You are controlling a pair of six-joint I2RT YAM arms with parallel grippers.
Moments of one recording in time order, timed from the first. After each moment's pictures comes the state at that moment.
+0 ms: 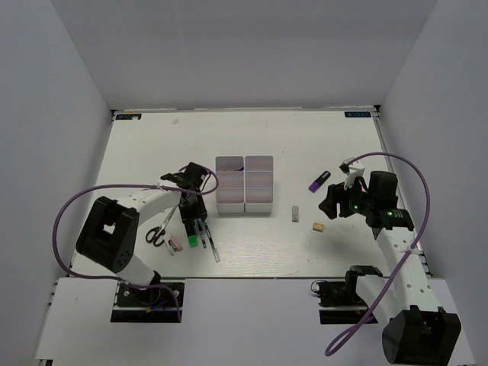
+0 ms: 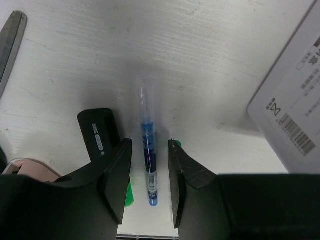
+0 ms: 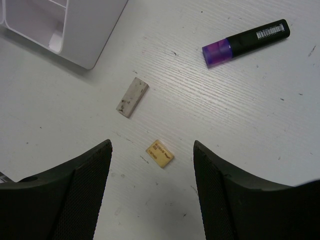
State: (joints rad) left arm -0.46 1.55 0.88 -0.66 -0.10 -0.72; right arm -0.01 0.84 0.64 -0.53 -0.55 -0.21
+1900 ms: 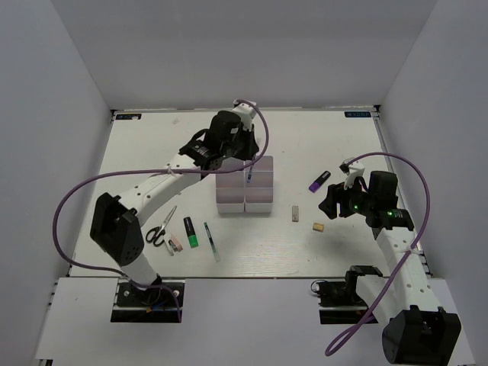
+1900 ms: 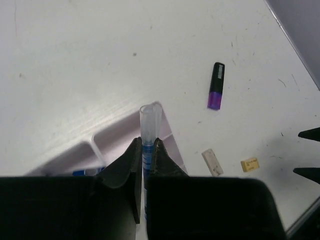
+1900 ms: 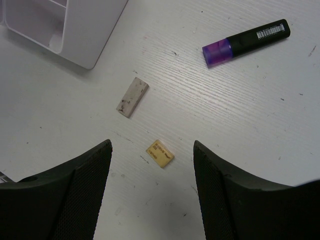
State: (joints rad) left arm -0.68 1.63 1.45 -0.30 0.01 -0.30; right arm -0.01 0.84 0.64 -0.53 -0.55 -0.21
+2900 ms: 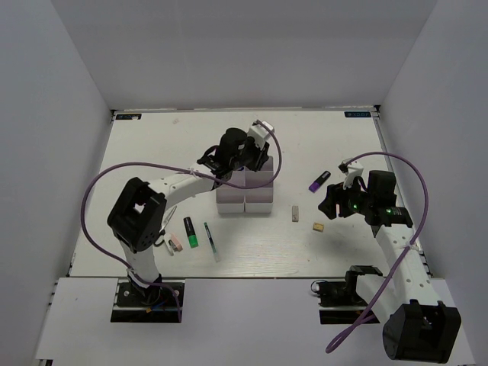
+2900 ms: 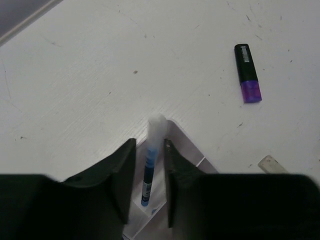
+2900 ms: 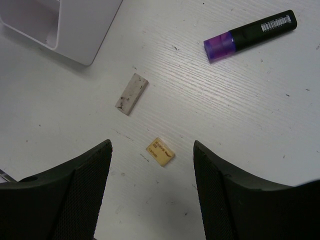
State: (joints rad) left arm -0.68 1.80 1.27 0.17 0.14 0.08; right arm -0.01 0.87 0.64 -0.54 -0.55 -0.21
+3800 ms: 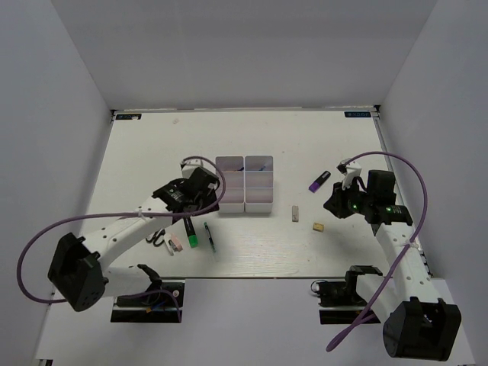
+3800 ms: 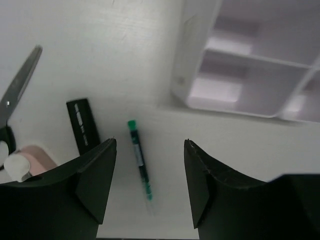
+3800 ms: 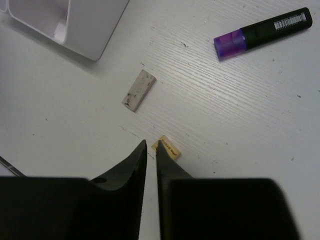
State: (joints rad) left arm -0.73 1.23 0.93 -0.65 -0.39 -0.76; right arm -0.01 0.89 0.65 -0.56 -0.58 -0.23
